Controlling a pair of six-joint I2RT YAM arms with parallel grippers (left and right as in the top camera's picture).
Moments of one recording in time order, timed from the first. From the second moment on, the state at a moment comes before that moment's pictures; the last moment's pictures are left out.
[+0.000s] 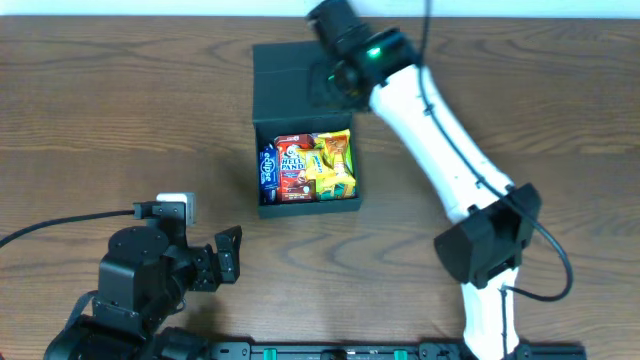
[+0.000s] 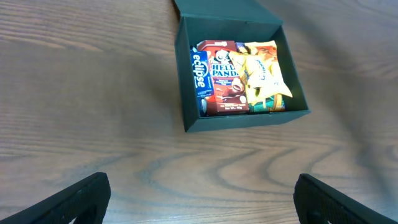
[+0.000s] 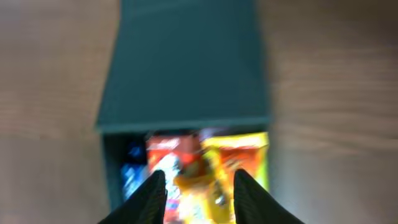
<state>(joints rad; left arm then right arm) -0.30 0.59 0.92 -1.07 0.05 -0.34 0.50 2.15 2.22 -1.17 0.00 0.60</state>
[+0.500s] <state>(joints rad) -0.30 0.59 0.92 -1.00 0.04 -0.34 0.29 2.22 2.22 -0.98 0.08 0.44</state>
